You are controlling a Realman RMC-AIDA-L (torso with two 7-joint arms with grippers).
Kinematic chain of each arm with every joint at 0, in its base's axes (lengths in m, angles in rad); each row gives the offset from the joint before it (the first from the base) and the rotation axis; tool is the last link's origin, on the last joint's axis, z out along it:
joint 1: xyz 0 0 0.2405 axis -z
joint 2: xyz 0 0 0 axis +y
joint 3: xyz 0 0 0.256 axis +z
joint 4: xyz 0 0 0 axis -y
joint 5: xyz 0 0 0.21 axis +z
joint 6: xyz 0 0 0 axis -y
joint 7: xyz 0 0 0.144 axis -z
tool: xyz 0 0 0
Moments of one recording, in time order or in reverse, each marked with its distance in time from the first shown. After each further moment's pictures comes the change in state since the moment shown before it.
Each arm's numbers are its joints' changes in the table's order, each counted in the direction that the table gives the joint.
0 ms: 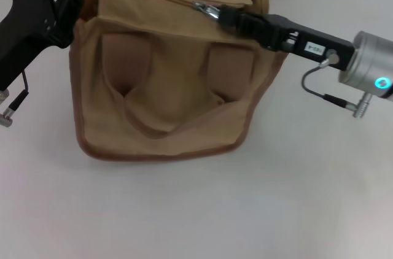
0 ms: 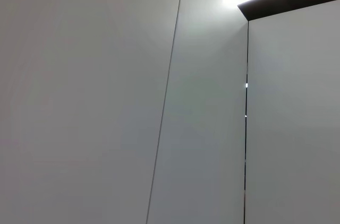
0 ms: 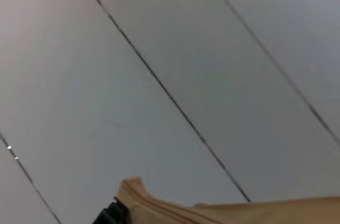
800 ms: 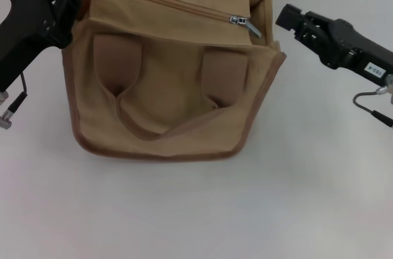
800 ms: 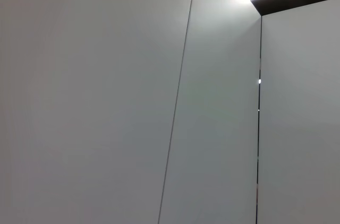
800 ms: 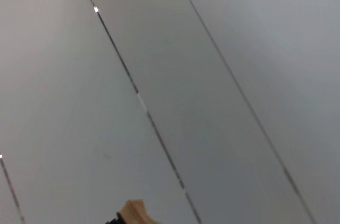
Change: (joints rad) left arm -0.010 -0.001 0.004 0.004 -0.011 0.032 0.000; right arm 0.162 -0.001 0.115 0.036 0.018 0.126 0.230
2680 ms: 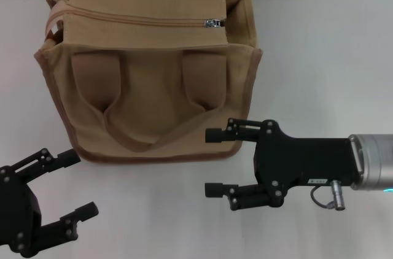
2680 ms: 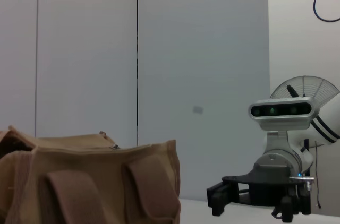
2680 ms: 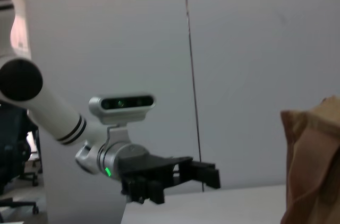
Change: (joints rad) left arm -0.419 0.066 0.526 -0.256 0.016 -0.149 -0.140; right arm -0.065 0.013 -0.177 -0.049 -0.330 0.112 0.426
